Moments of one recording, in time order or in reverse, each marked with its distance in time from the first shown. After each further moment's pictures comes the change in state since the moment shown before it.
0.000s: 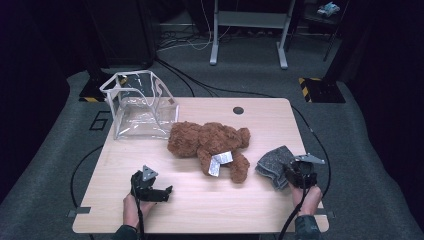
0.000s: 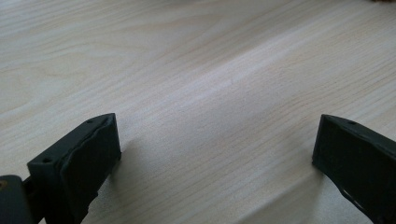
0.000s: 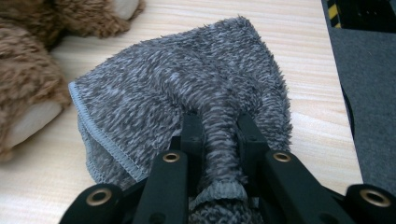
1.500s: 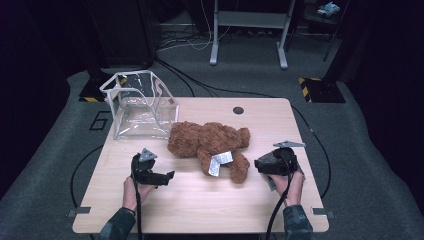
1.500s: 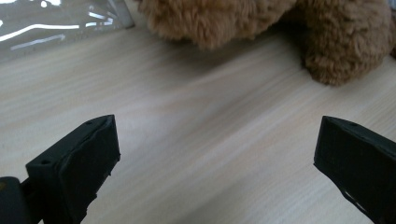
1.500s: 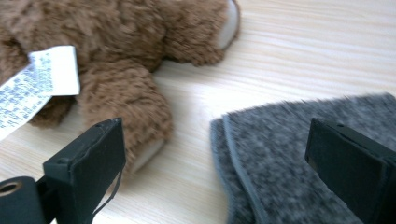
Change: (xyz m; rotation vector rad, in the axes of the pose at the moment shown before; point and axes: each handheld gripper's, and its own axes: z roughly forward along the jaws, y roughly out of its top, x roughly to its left) left arm 0.019 0.060 -0.008 -0.052 -0.119 -0.023; right arm 0.048 0.044 0.010 0.042 0.241 -0.093
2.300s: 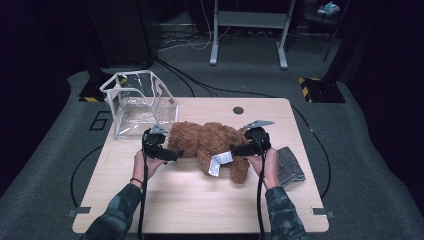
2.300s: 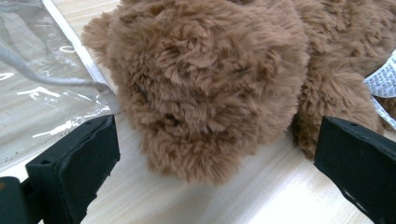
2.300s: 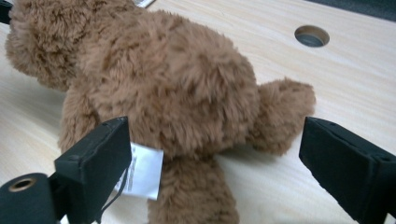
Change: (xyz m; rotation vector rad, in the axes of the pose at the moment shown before) left arm 0.014 0.068 0.030 -0.002 -0.083 0.030; right arm 0.057 0.071 0.033 -0.031 0.078 -0.164
